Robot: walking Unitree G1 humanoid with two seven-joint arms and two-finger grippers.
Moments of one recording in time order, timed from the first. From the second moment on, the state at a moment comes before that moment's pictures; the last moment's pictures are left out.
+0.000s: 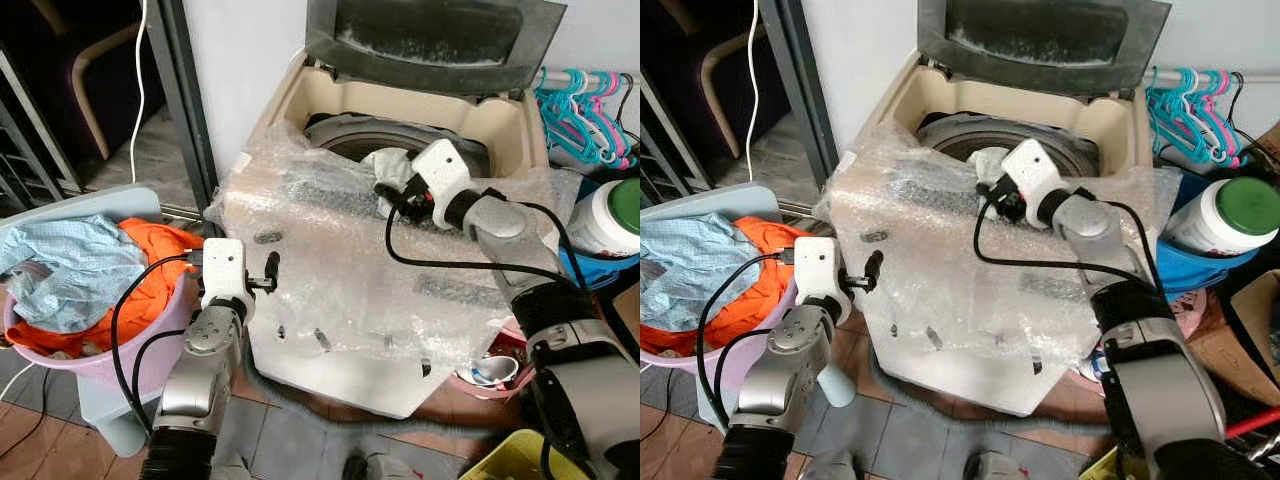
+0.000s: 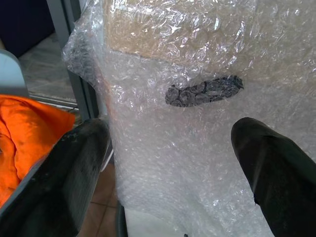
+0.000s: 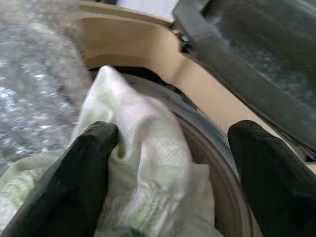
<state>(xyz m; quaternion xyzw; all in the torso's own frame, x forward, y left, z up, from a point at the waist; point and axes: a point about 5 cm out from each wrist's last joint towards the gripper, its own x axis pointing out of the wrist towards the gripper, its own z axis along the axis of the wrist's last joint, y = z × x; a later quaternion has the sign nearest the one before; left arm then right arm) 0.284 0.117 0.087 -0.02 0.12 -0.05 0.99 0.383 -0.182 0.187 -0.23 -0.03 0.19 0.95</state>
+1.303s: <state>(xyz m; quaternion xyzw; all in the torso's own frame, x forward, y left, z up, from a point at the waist) 0.276 0.125 0.088 0.01 0.12 -0.05 0.99 0.364 -0.195 0.173 -0.25 0.00 0.10 0.96</state>
